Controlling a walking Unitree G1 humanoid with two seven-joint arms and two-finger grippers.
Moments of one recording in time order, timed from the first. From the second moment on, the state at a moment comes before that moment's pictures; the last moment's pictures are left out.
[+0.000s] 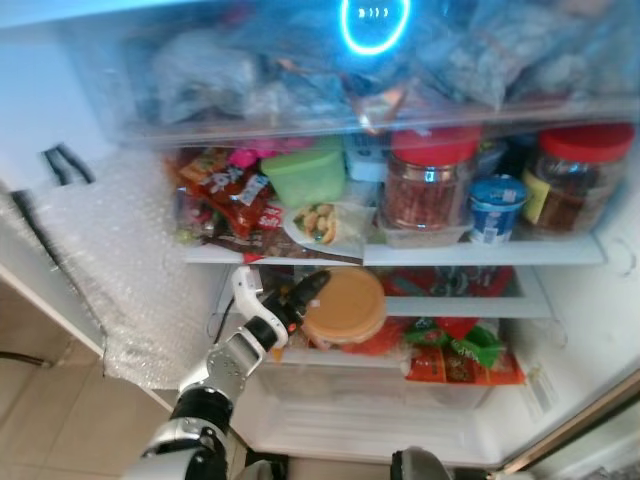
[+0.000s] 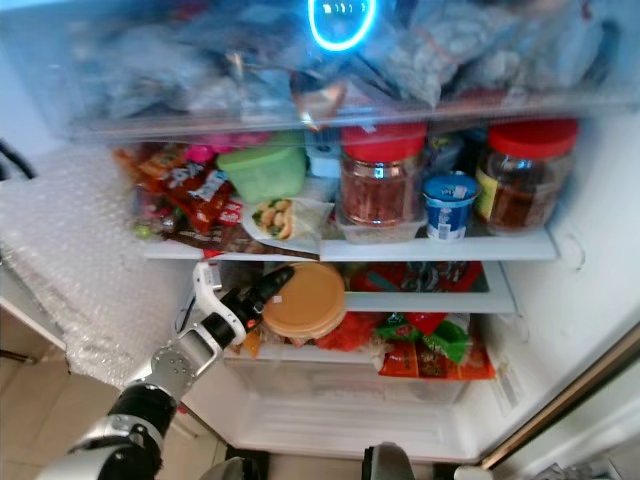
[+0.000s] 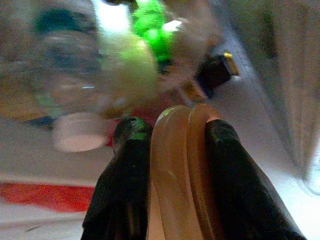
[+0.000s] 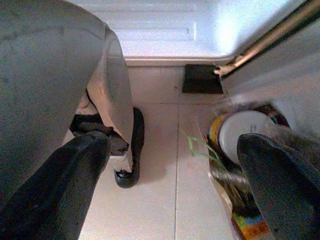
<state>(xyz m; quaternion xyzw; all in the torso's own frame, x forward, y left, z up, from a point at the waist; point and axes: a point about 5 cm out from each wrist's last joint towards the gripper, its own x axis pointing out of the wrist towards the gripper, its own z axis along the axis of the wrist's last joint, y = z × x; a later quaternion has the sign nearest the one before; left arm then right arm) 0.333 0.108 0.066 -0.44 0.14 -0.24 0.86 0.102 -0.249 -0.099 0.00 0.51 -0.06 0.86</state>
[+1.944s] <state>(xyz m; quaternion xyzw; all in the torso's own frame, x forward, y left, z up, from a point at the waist) 0.359 0.097 0.080 -0.48 0.10 -0.12 0.86 0.100 -0.250 -0.099 -0.02 0.51 -0.06 0.86</state>
